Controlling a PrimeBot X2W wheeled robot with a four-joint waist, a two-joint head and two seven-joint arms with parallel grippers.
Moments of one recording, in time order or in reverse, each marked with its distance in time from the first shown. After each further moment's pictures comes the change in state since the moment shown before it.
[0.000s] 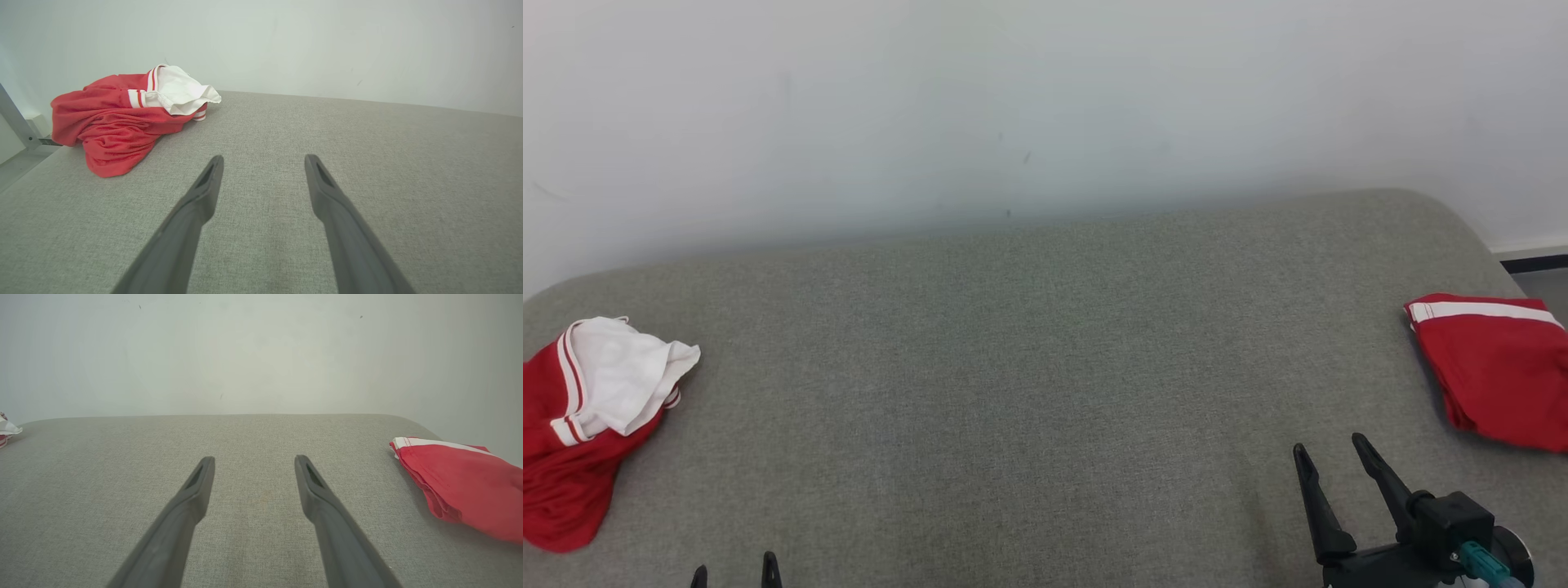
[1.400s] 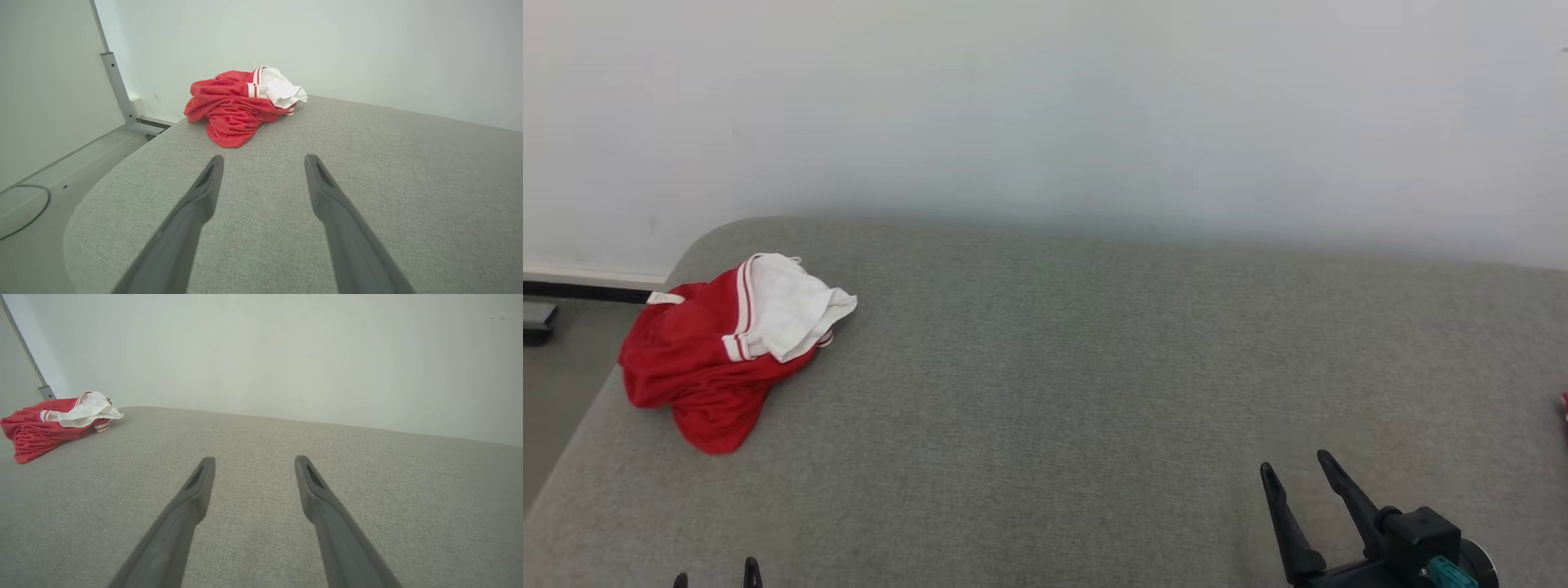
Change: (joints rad) left arm 0.008 0.000 0.037 -0.001 0.016 -0.010 0.000; right arm 0.014 0.012 0.060 -0.002 0.018 0.000 -0.005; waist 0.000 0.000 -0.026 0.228
